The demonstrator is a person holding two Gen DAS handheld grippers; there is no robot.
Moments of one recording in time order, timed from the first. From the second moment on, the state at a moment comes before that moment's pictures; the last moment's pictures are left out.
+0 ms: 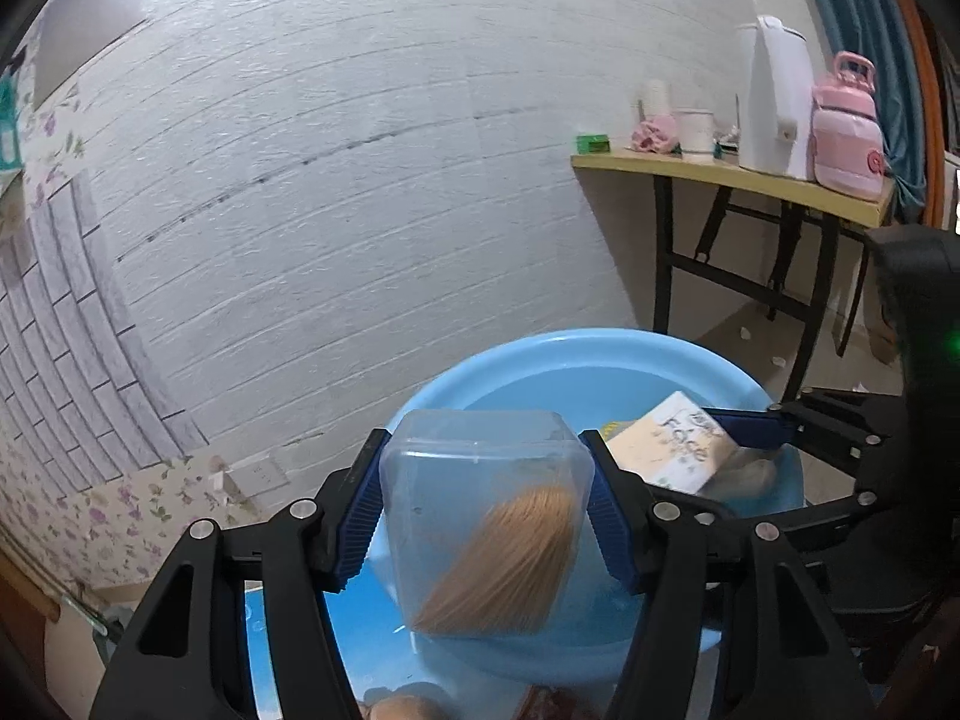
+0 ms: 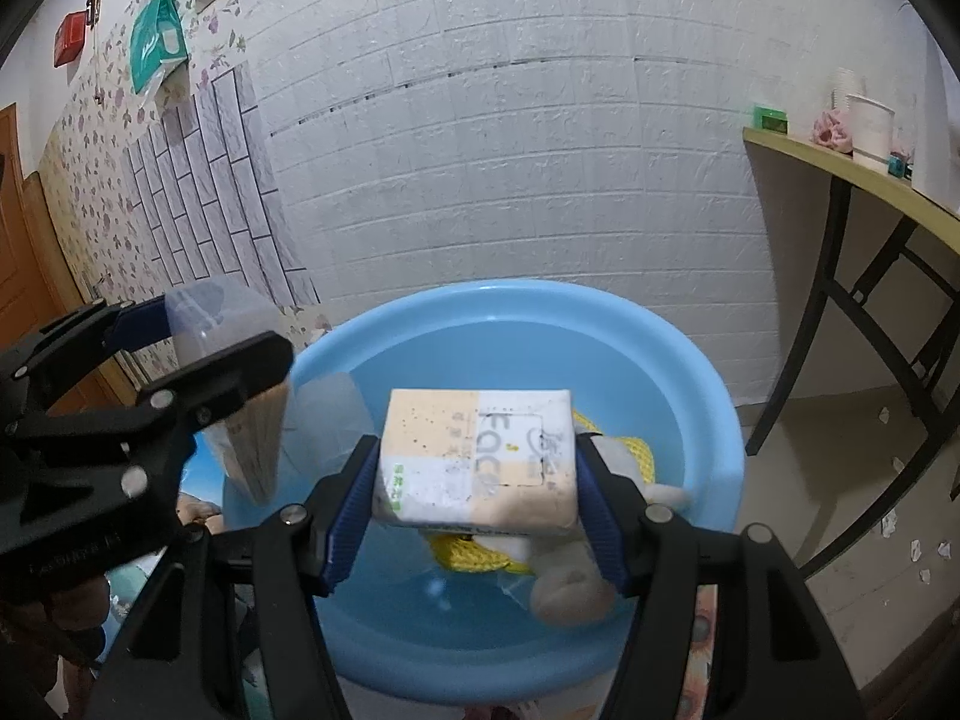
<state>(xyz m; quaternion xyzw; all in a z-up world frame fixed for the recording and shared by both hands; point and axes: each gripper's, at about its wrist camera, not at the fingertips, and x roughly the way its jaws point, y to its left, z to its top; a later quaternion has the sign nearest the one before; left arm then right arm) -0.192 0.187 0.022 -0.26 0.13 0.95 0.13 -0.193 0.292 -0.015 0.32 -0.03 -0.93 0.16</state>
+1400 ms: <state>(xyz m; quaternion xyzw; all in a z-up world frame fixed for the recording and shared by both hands) -0.118 0.115 0.004 -0.32 0.05 0.94 0.13 -0.123 0.302 -0.012 0.34 -0.01 -0.93 0.14</state>
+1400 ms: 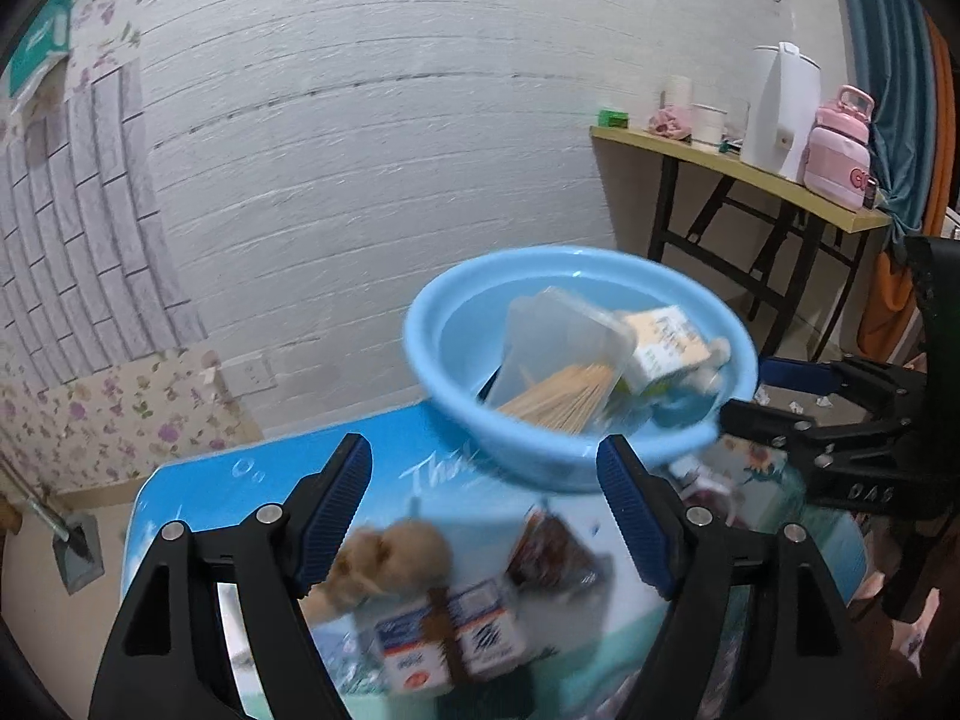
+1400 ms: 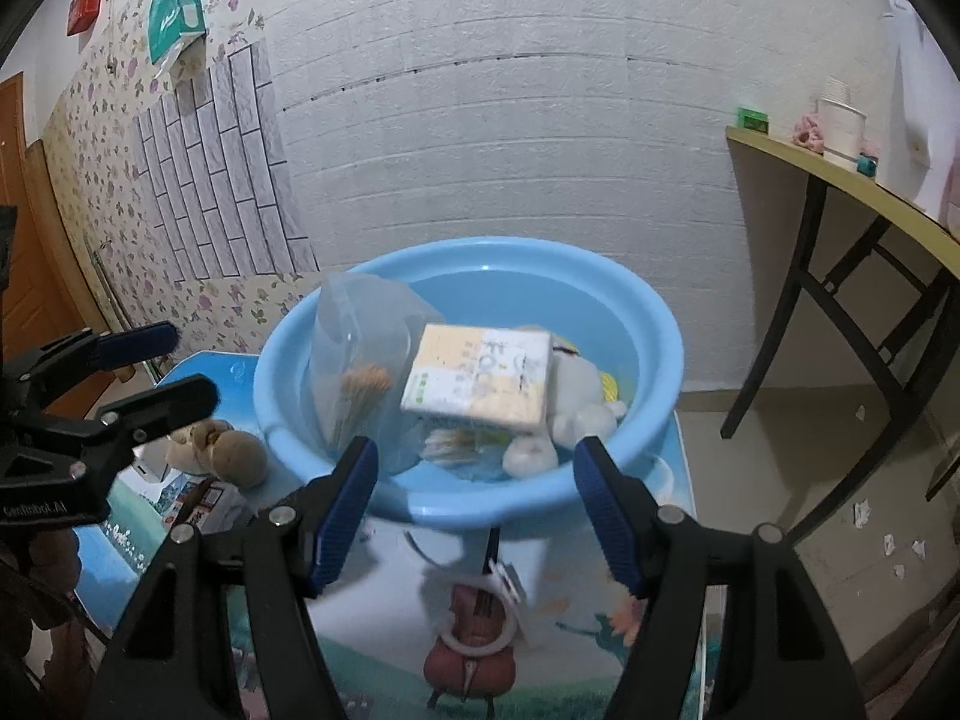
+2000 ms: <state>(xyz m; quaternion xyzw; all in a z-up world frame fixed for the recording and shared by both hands) -0.061 0.044 -0.038 -0.37 0.04 0.92 0.05 -0.084 0.310 -0.051 0.40 -0.02 -0.91 0.10</state>
